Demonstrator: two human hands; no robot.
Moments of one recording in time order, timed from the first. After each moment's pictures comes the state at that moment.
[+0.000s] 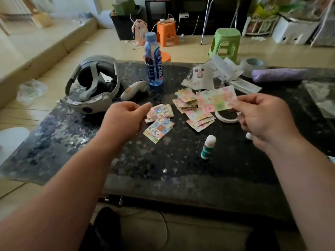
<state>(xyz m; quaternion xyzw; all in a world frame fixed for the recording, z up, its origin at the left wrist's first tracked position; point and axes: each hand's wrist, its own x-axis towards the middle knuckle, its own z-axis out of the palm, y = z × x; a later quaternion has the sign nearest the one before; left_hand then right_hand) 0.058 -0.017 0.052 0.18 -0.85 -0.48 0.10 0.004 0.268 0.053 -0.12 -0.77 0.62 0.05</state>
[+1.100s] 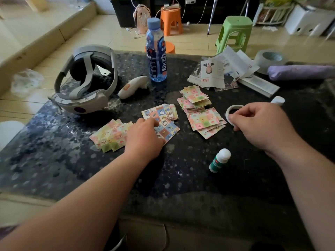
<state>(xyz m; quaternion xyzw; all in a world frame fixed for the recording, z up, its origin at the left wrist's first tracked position) 0.005 -0.005 -0.033 0.15 -0.96 -0.22 -0.01 -0.027 0.252 0.039 -0.04 -0.91 0.40 -0.01</state>
